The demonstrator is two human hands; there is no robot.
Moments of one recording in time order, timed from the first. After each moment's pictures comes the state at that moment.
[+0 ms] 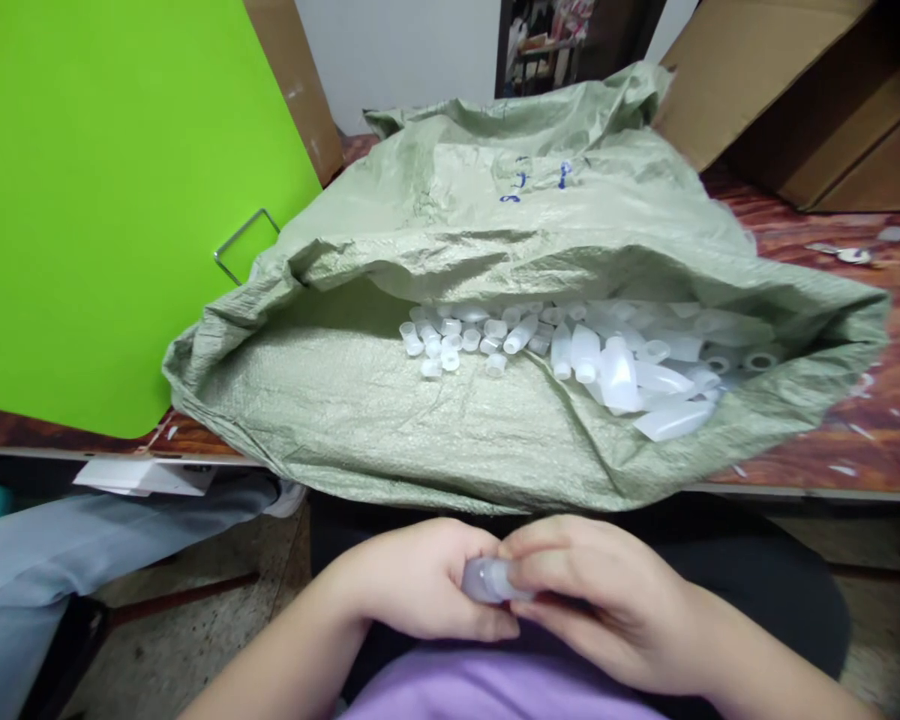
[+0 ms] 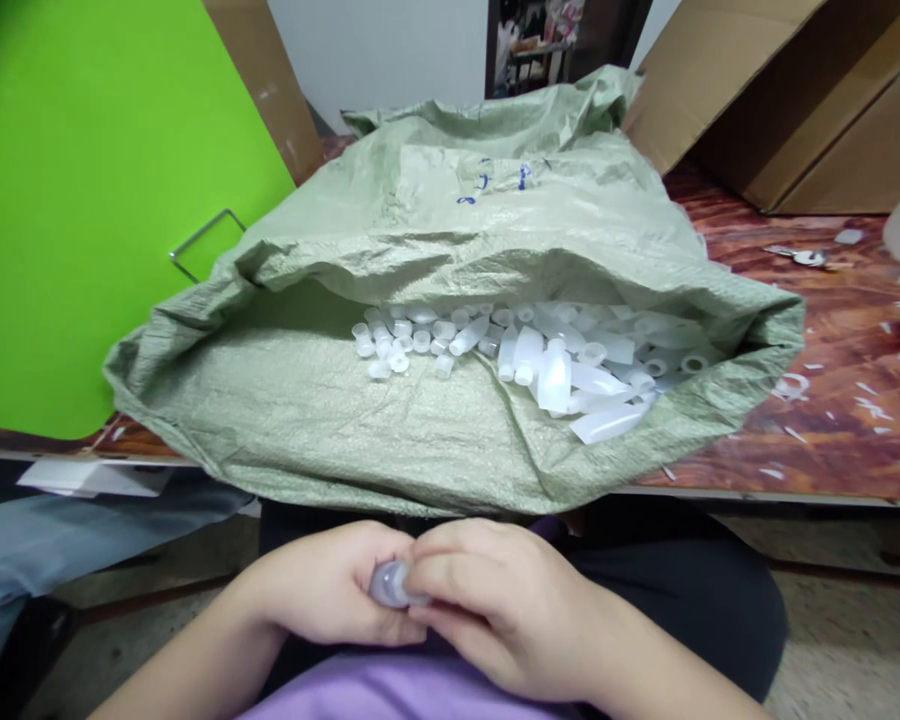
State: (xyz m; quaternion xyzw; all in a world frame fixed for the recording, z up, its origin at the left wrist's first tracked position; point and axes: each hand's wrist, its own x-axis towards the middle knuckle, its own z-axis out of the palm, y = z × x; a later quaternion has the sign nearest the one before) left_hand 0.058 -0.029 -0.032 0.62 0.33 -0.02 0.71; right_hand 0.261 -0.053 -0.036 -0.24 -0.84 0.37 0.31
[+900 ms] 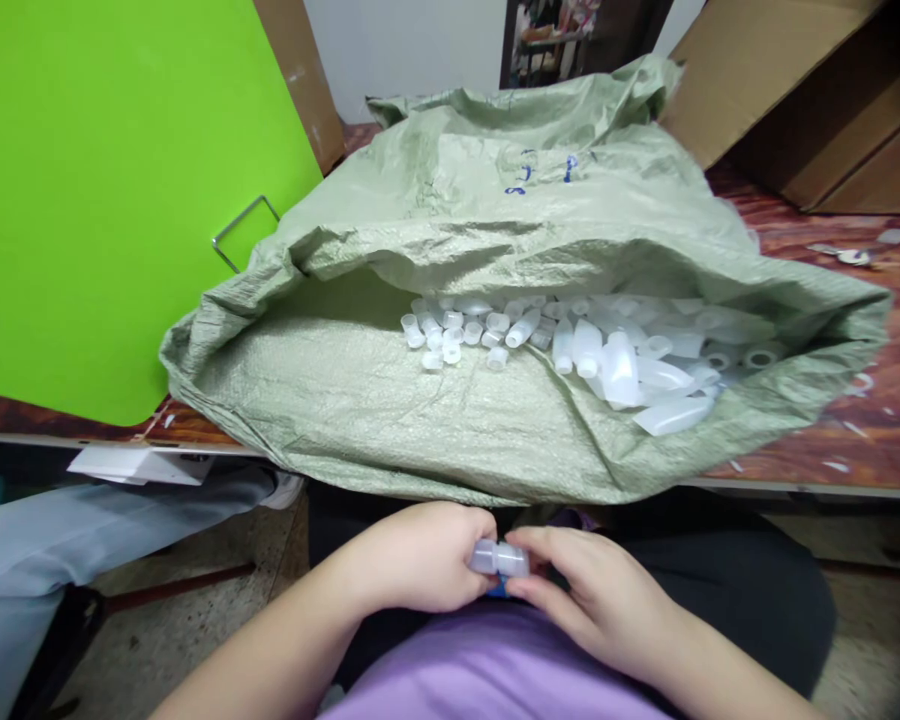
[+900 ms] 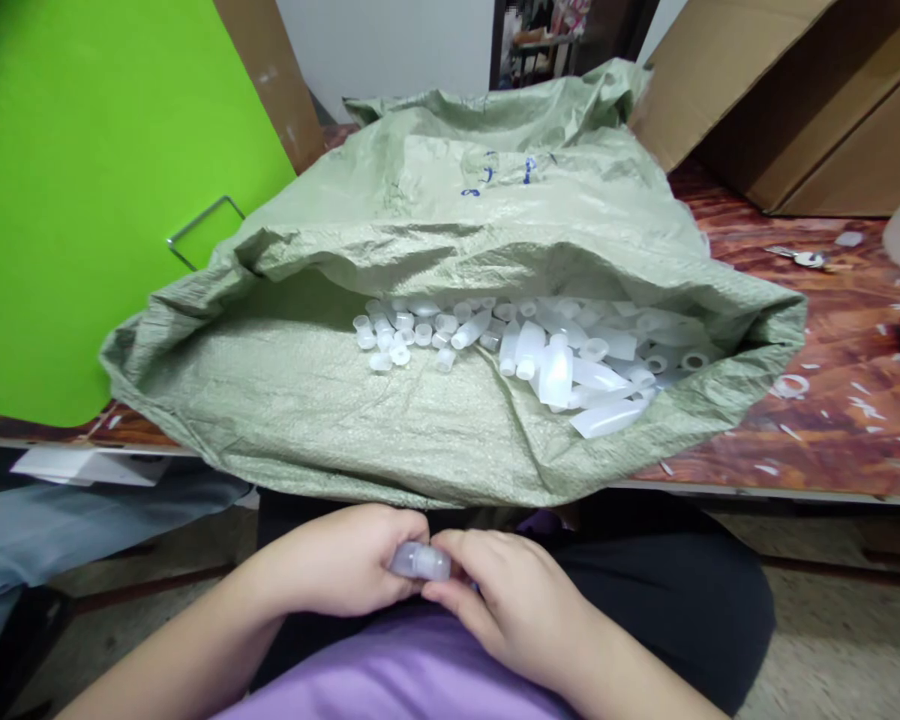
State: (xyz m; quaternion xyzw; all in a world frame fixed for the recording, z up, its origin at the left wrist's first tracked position) left_hand 0.066 -0.027 -0.036 0.78 0.43 -0.12 0.45; right_hand 0.258 -0.076 -0.072 -0.41 -0.82 0.36 0.19
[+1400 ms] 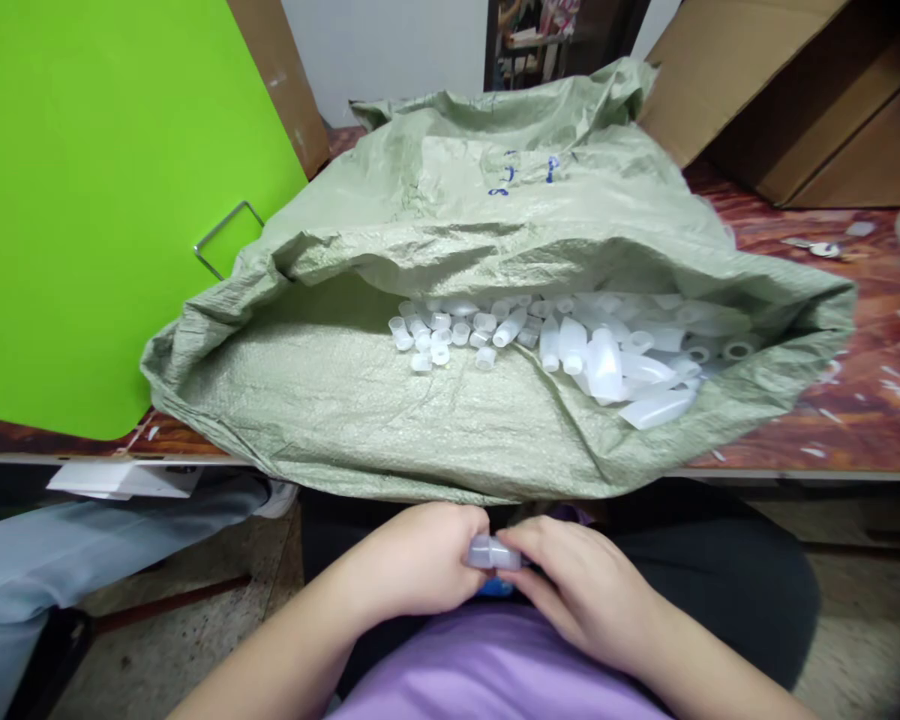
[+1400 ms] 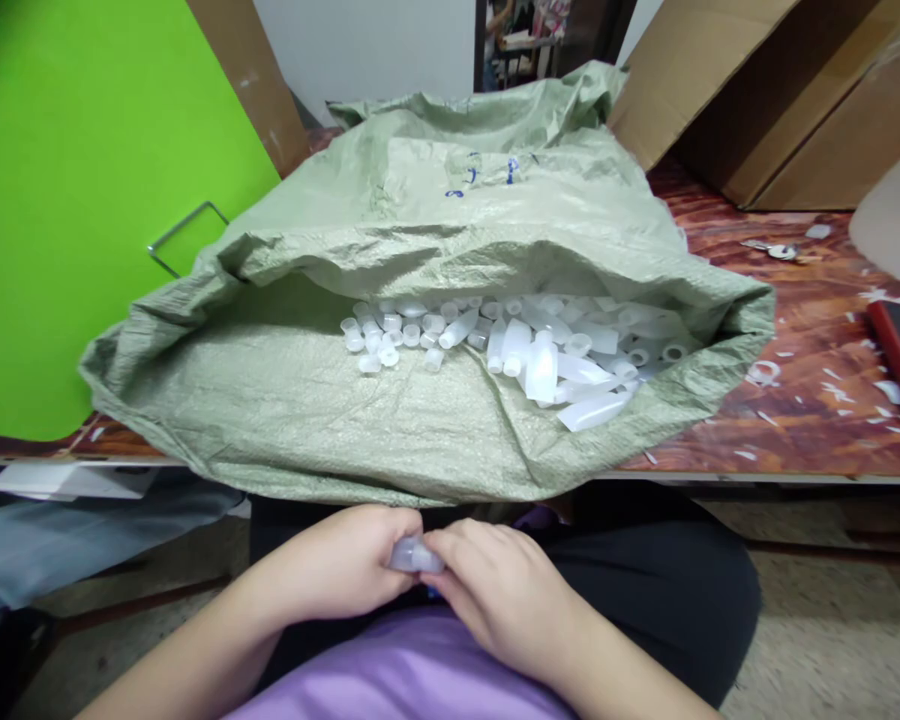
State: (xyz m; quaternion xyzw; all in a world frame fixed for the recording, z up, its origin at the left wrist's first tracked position) left_hand 0.069 -0.031 -0.043 0.77 0.45 -0.10 0.43; right_hand 0.258 -0.079 -0.079 -0.44 -0.81 0.31 0.22
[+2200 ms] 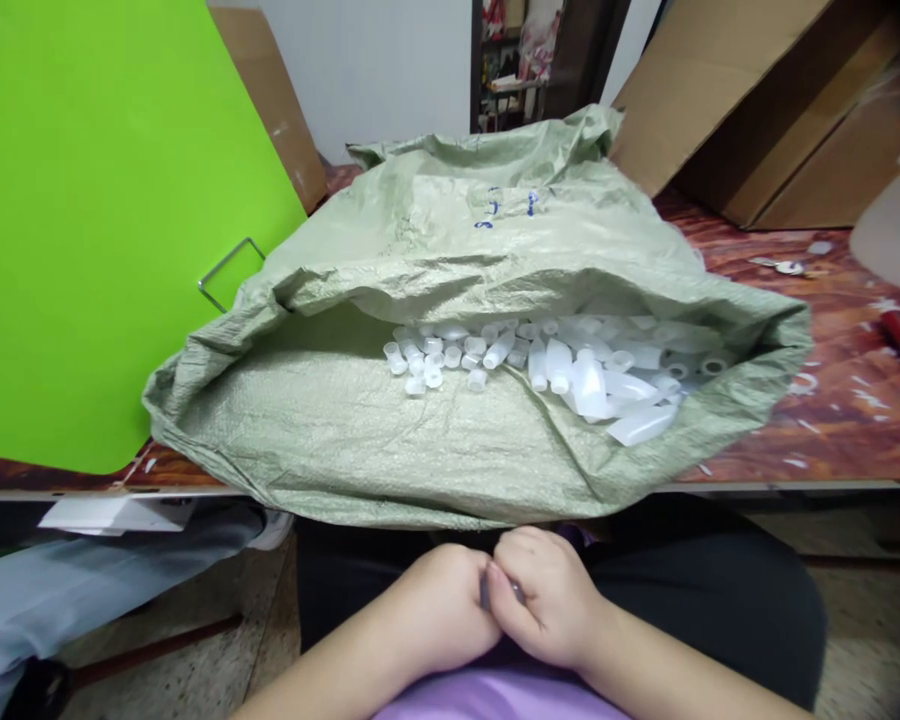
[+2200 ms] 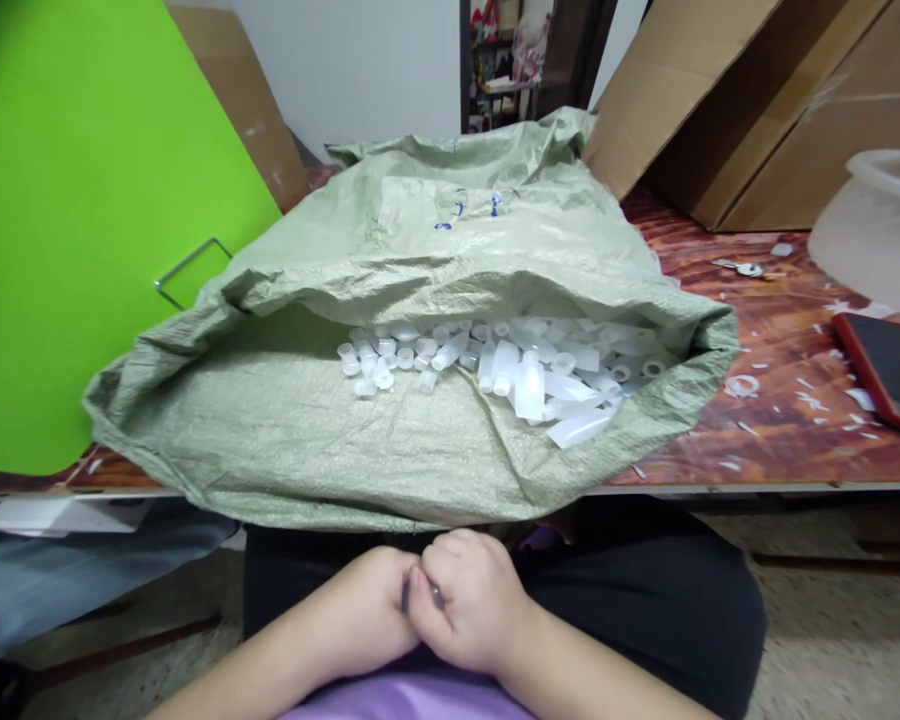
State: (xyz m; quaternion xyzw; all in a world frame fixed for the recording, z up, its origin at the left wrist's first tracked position) left_hand 0.080 -0.052 -0.071 0.71 0.46 -0.02 0.54; right_hand 0.226 -0.071 -0.102 -0.43 -0.83 0.14 0.32
